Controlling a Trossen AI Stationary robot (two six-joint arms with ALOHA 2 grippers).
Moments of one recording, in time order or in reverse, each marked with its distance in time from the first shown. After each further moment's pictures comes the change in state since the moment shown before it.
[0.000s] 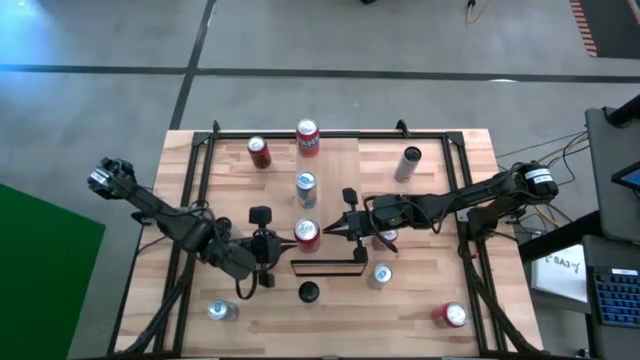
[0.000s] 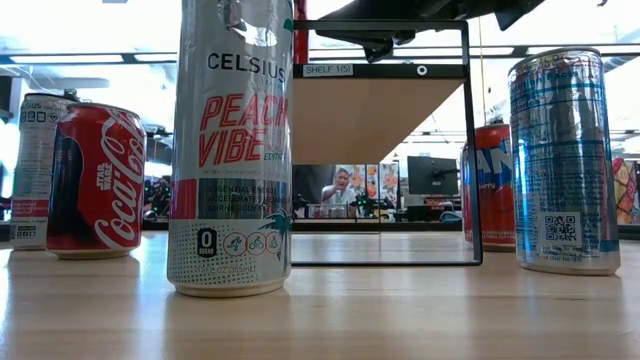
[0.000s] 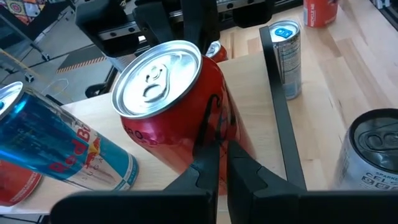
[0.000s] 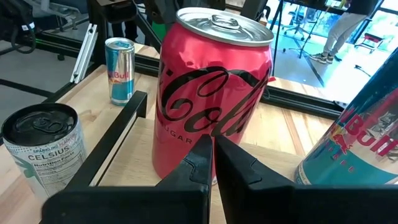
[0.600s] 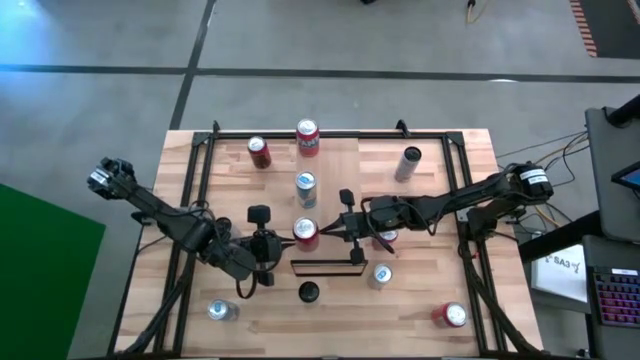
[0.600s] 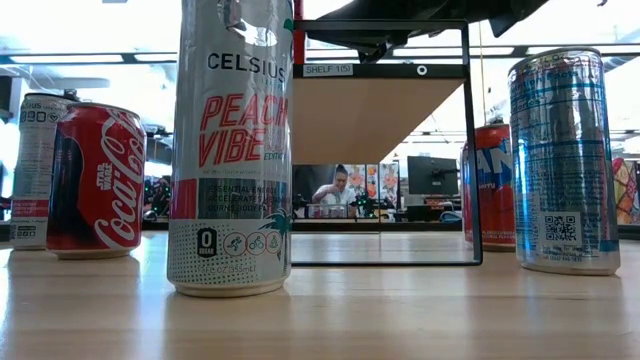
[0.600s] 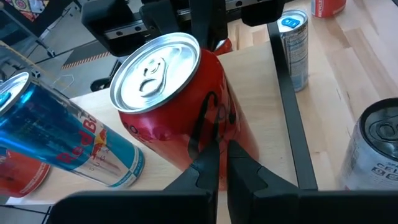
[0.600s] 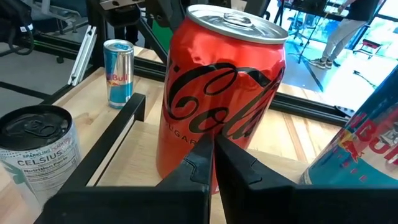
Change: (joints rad) left arm 0.000 -0.001 -0.001 -0.037 -0.017 -0.012; right arm 0.000 0.040 0.000 0.060 -0.003 -0.011
